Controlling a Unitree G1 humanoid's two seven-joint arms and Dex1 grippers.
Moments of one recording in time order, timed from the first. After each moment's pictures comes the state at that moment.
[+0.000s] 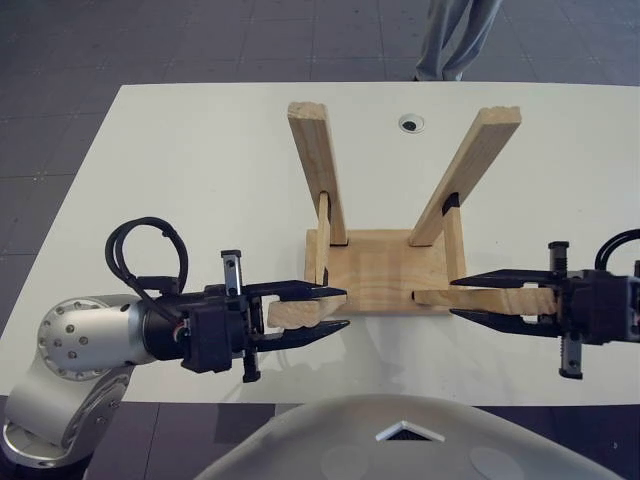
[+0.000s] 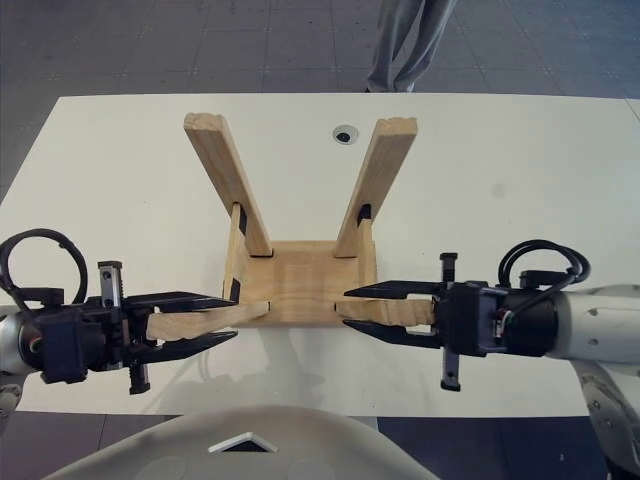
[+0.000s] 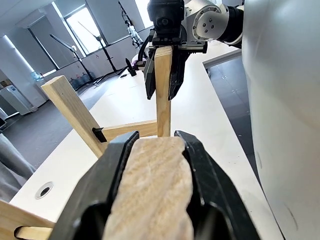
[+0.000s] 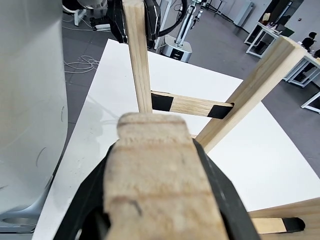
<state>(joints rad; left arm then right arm) 0.37 0.85 0.16 -0.91 -0.66 0.12 -0.97 0.30 -0.94 -0.34 -0.88 0.69 0.31 1.10</state>
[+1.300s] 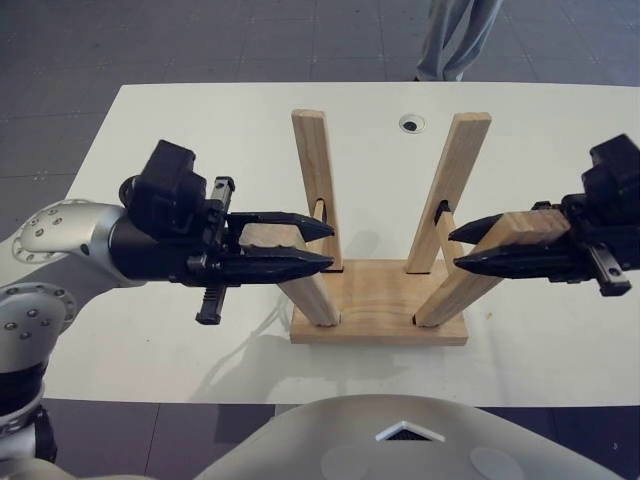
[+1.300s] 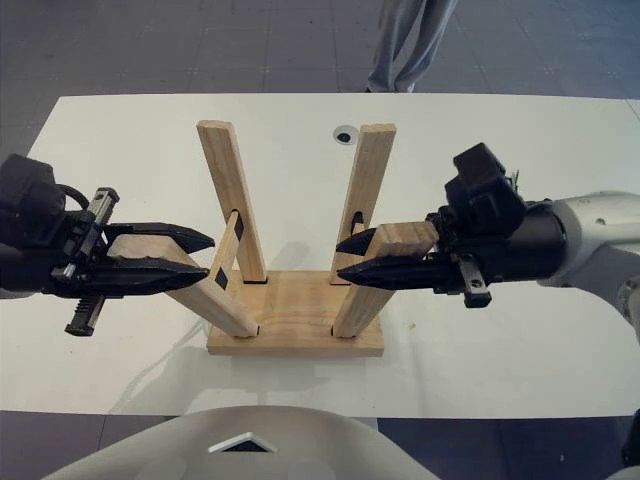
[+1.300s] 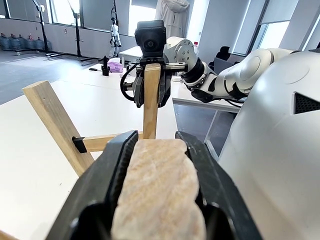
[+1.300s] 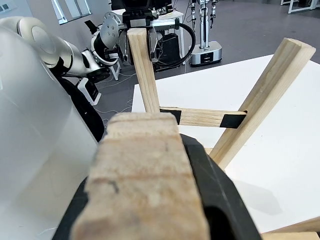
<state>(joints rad) -0.09 1.07 0.12 -0.61 -1.45 0.63 -0.92 -0.24 -1.15 -0.11 -0.54 1.40 0.85 0.97</state>
